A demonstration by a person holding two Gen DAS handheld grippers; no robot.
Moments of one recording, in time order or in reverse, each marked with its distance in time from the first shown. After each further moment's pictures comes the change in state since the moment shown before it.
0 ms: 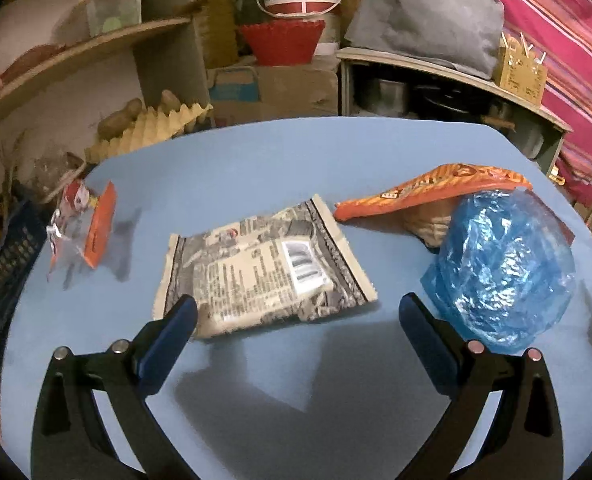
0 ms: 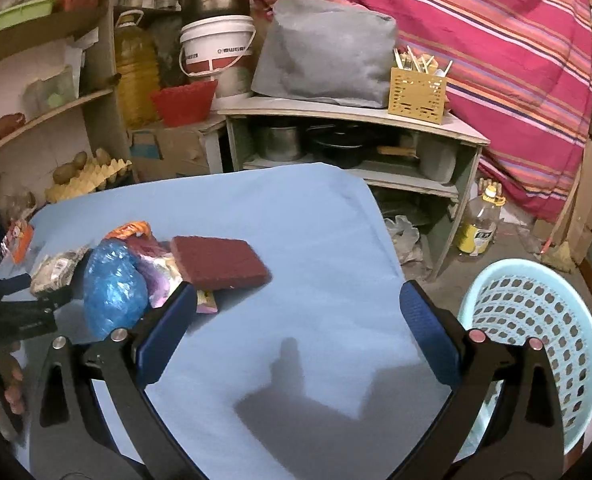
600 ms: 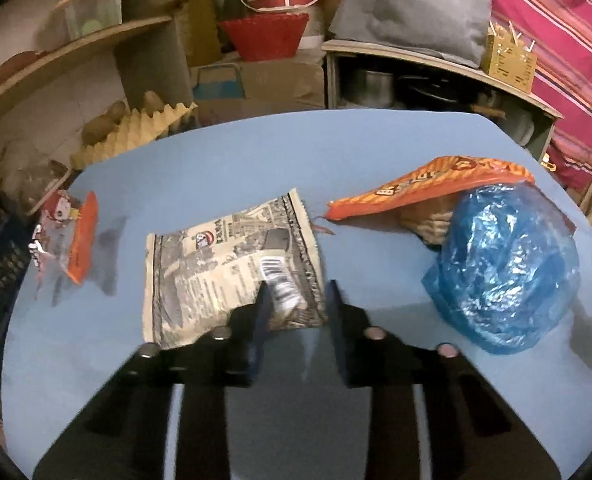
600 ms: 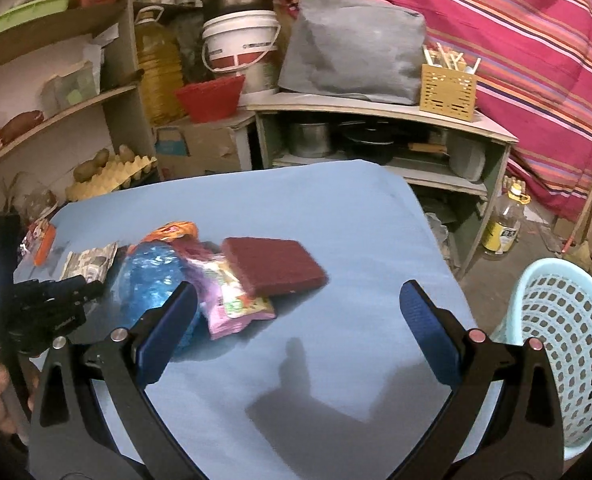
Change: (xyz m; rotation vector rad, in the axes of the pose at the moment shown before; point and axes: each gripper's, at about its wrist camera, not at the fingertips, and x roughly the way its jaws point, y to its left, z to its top) left arm 0.009 0.002 0.001 0.030 0.025 -0.050; right arm 0.009 0.041 0.003 -0.019 0.017 0.075
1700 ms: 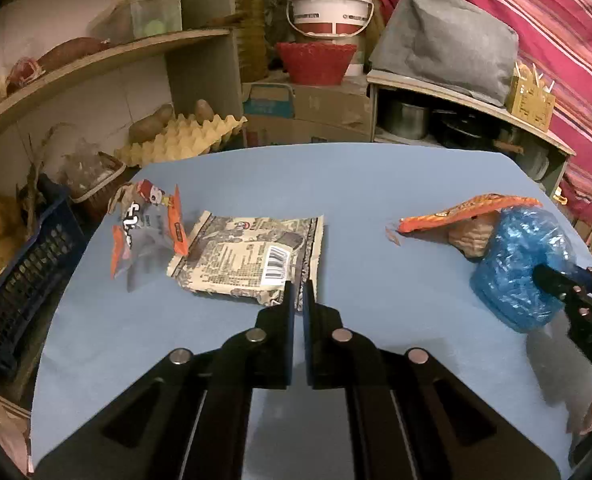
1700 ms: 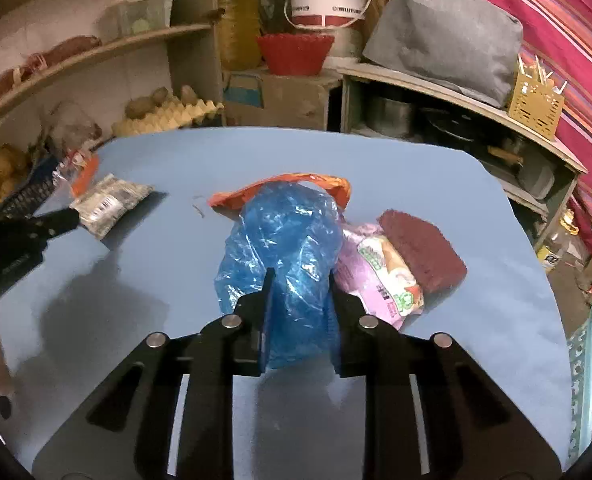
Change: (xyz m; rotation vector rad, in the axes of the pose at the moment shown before) left arm -0.049 0.065 -0.012 -0.090 -0.074 0.049; right arm 0.039 0.095 -0.013 -0.176 0.105 0.144
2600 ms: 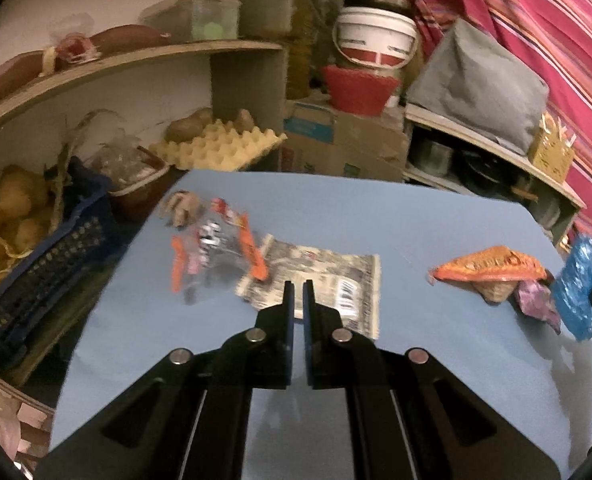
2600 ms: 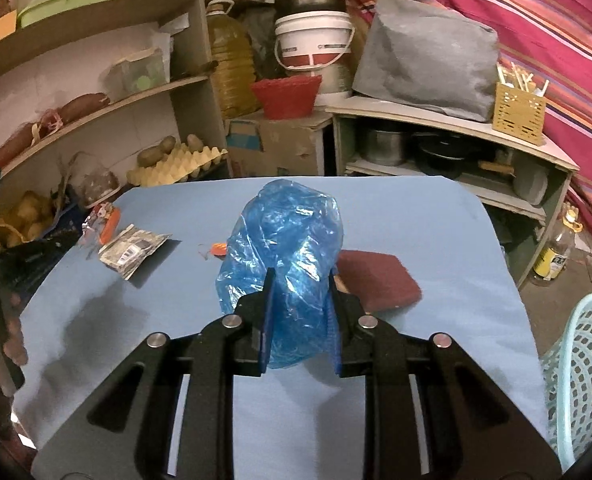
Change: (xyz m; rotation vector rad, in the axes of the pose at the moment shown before) left arm -0.029 0.062 0.014 -0.147 -0.061 0.034; right arm -0.055 -0.045 0.010 0.078 -0.112 0.053
